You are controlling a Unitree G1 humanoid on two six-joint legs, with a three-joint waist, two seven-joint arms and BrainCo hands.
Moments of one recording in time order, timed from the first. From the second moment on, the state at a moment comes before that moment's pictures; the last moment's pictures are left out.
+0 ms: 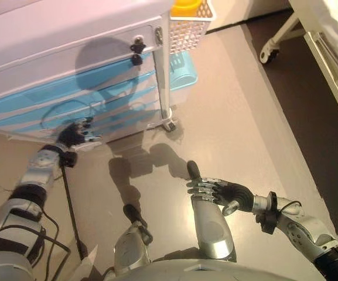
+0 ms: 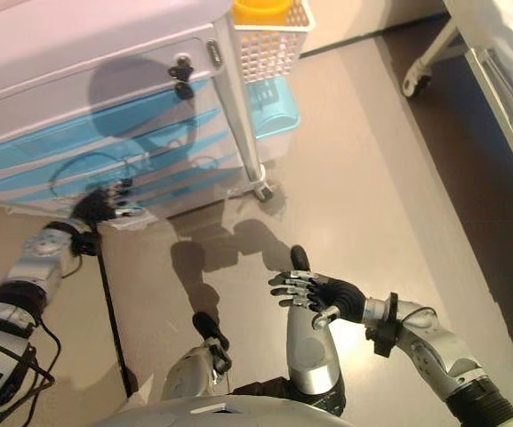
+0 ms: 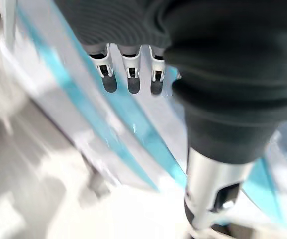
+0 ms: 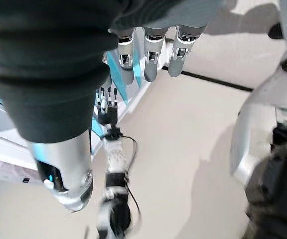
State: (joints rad) left arm -0.43 0.73 -0.35 0.79 -0.63 -0.23 -0.33; right arm 0.09 -0.72 0.32 -0.03 0.75 0.15 0.80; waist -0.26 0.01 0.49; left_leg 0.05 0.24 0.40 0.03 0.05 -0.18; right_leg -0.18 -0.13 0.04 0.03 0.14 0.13
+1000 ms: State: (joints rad) left arm 0.22 0.32 -0.31 0.61 -0.72 0.06 -0.59; right arm 0.14 -0.35 0.34 0.60 0.55 0.19 0.44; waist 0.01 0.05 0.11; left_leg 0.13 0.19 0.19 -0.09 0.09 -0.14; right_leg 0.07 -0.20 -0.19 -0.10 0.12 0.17
